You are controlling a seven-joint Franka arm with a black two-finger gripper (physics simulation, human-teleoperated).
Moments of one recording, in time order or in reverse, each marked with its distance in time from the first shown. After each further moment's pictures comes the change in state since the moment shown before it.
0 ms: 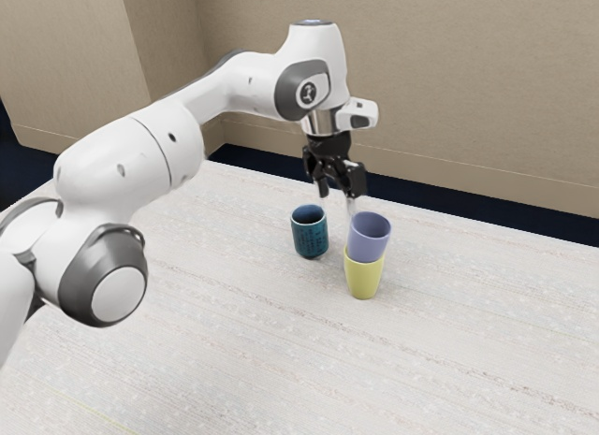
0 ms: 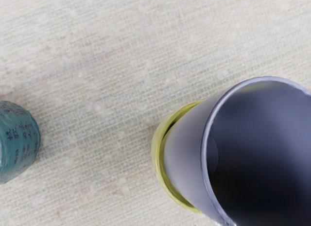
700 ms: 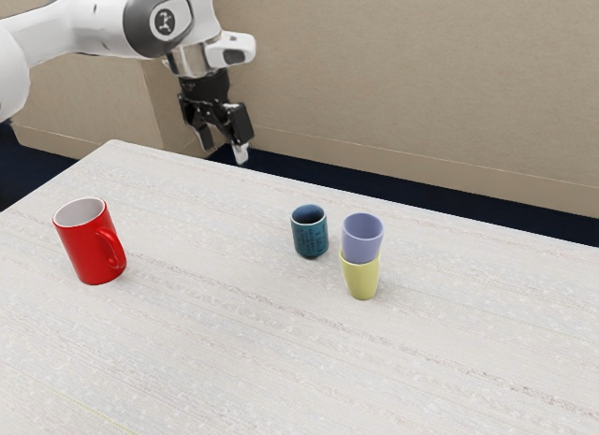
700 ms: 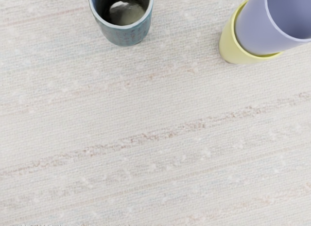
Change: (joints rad) arm 0.140 -0.702 -0.002 -0.738 0.062 0.095 0.001
